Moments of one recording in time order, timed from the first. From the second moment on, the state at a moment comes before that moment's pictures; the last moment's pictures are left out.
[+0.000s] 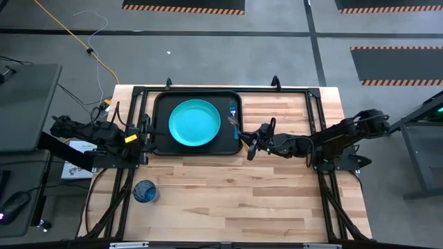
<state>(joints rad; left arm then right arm) -0.30 0.20 0.34 -0.13 -0.36 0.13 0.12 1.42 0.51 0.75 0.53 0.50</state>
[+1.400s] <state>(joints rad) -0.30 0.20 0.34 -0.13 -0.35 0.13 0.12 1.42 0.51 0.74 0.53 0.52</state>
